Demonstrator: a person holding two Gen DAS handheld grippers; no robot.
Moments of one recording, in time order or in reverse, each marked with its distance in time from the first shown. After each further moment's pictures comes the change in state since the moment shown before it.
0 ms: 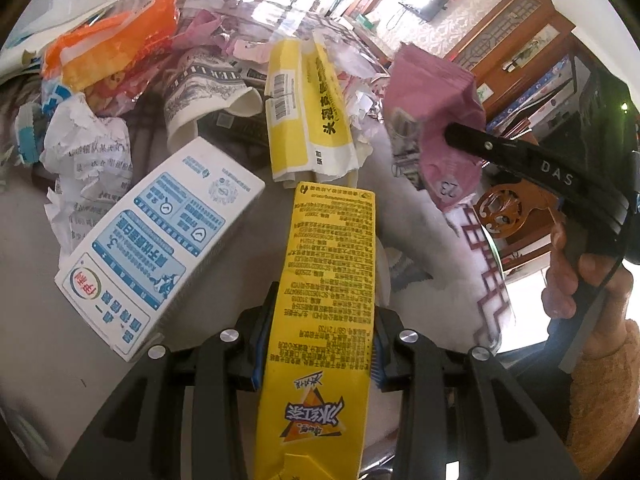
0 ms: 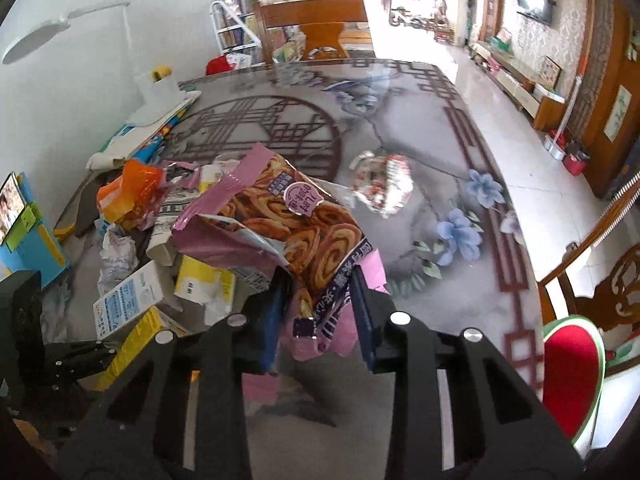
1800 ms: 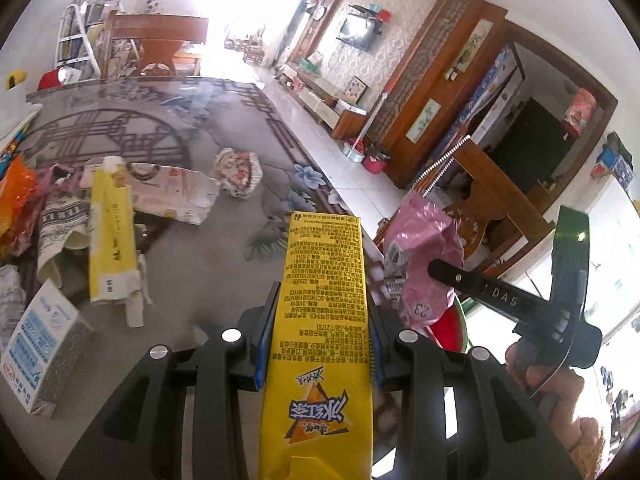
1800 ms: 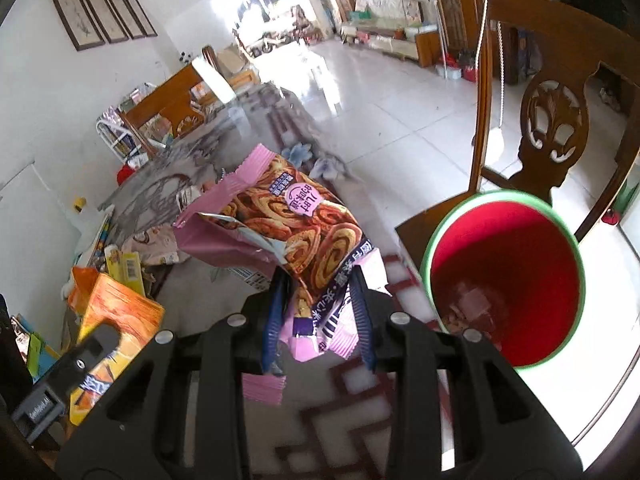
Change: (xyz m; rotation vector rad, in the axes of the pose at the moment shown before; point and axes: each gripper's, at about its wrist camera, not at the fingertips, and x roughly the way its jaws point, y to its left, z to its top) left arm 0.012 -0.150 0.032 0.197 -0.180 -0.063; right arm -0.083 -0.146 -0.090 0.515 -0.158 -0.131
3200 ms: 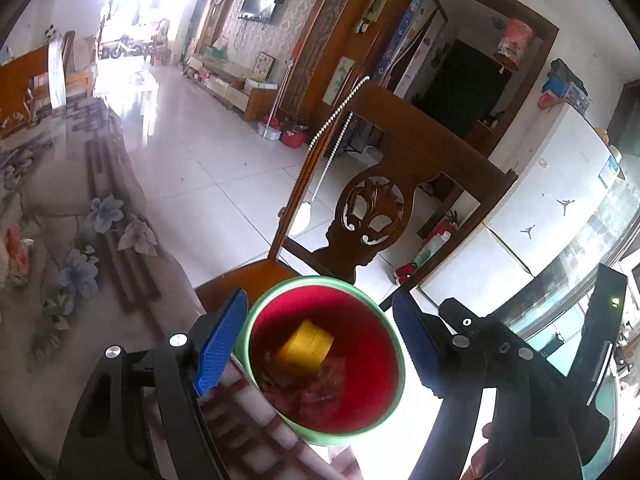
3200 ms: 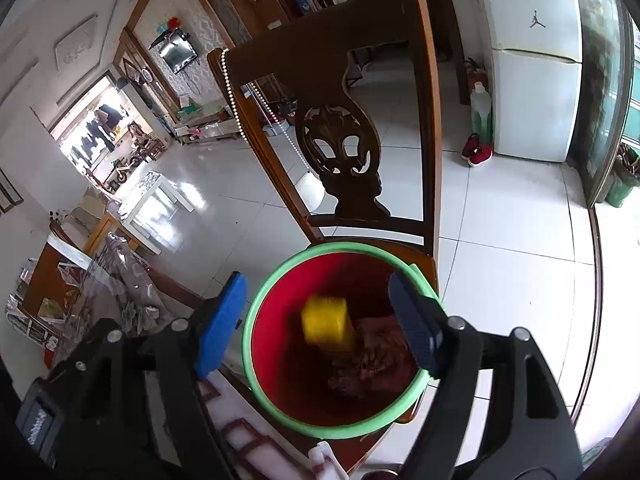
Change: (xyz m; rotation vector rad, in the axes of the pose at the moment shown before) left arm 0.146 -0.184 0.038 0.227 0.080 -0.192; right arm -0.056 -0.157 0.002 0.521 -0.276 -0.390
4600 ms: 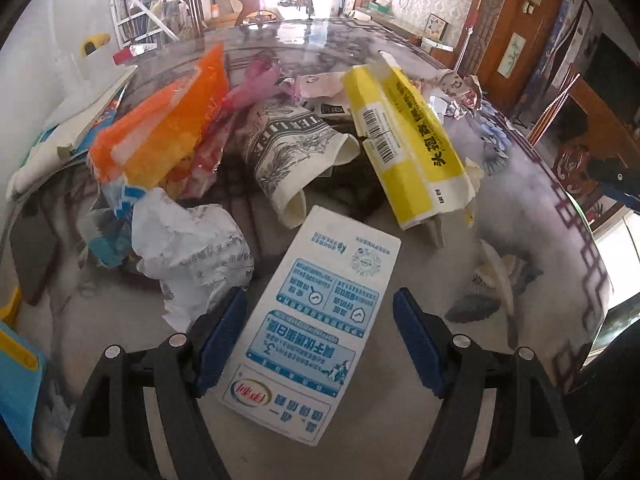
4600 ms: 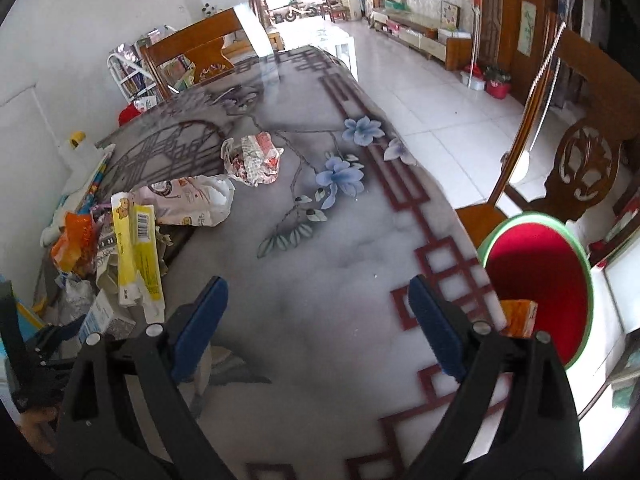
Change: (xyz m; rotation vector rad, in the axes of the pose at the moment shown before) left arm -0.222 0.288 -0.146 -0.199 0.188 0.538; right arm -0.023 0.225 -0.151 -0.717 0.341 0.335
